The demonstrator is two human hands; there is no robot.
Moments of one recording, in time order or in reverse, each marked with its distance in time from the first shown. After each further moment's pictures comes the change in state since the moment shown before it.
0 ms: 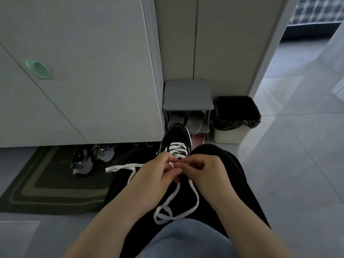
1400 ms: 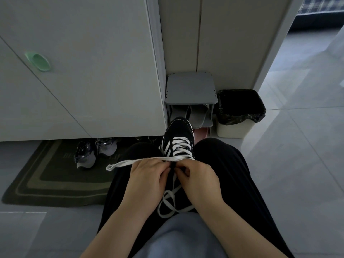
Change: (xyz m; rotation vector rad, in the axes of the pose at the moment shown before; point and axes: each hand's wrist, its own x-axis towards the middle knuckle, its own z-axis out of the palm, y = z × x) left_hand 0.006 -0.059 0.025 0.433 0.283 0.165; right_hand 0.003 0.039 0.026 -0.692 0.093 -0.120
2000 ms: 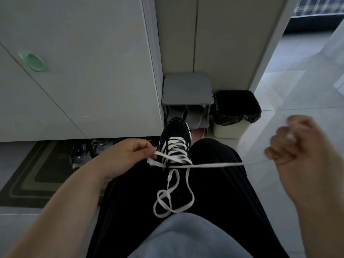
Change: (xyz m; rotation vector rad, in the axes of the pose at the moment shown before) left_hand 0.046 -0.012 -0.067 -0.581 -0.430 -0.250; right_hand -0.008 0.022 -0.148 1.184 0.330 0.039
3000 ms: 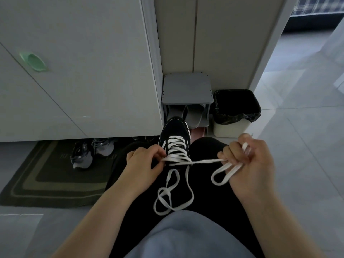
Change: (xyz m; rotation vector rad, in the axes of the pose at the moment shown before) left_hand 0.007 -0.025 0.053 0.418 0.350 0.164; right_hand -0.006 0.060 0.027 0.369 0.050 0.248
